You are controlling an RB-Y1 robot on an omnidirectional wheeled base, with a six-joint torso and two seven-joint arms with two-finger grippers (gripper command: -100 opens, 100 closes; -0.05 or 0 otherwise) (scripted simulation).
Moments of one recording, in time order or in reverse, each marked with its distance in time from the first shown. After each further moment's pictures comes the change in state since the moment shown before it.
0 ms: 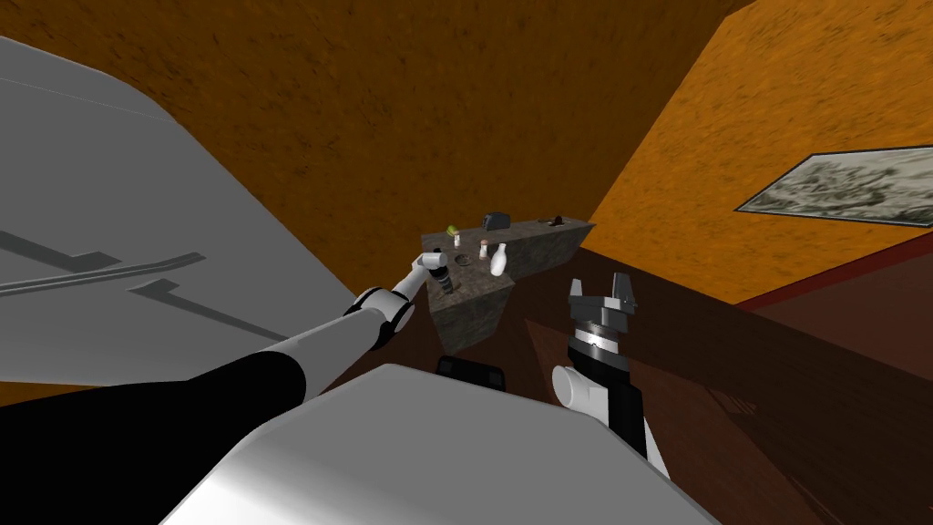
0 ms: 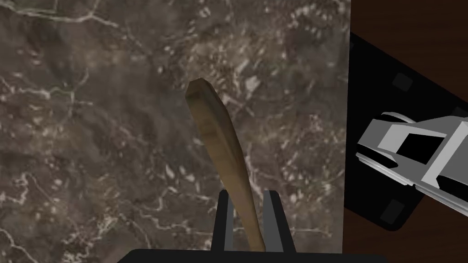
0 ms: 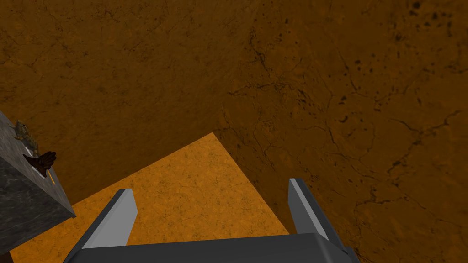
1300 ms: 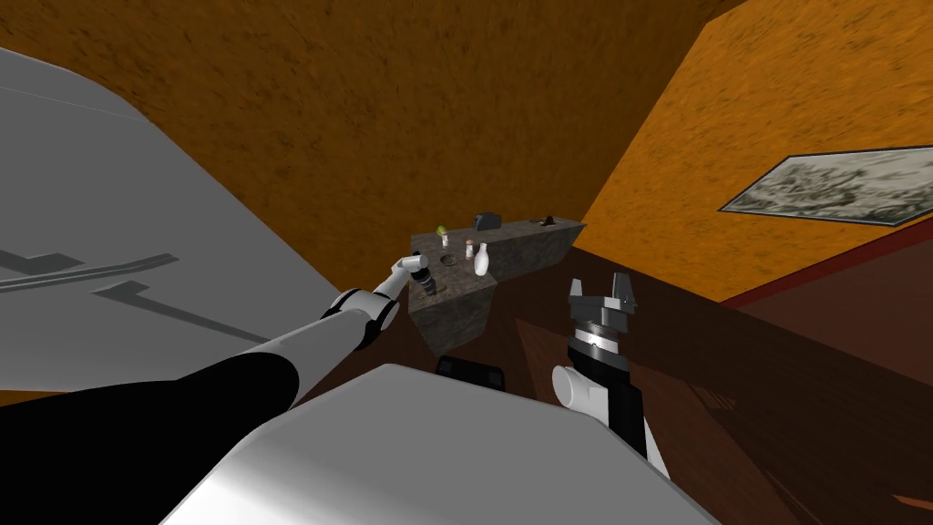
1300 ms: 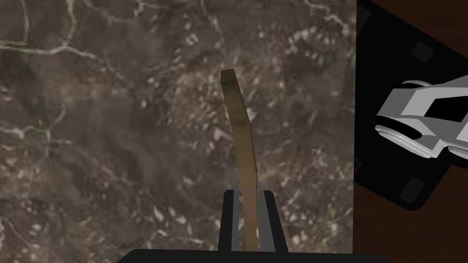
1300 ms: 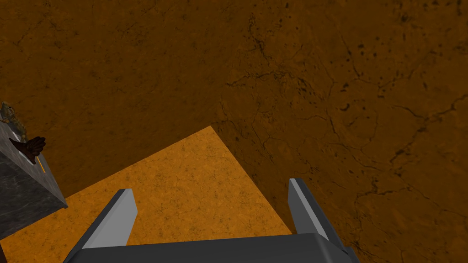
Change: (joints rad) left arm 0.062 0.149 0.075 0.110 0.067 -0.056 -0.245; right arm 0.000 0.000 0.000 0.000 0.000 0.000 0.000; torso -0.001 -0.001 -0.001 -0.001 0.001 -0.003
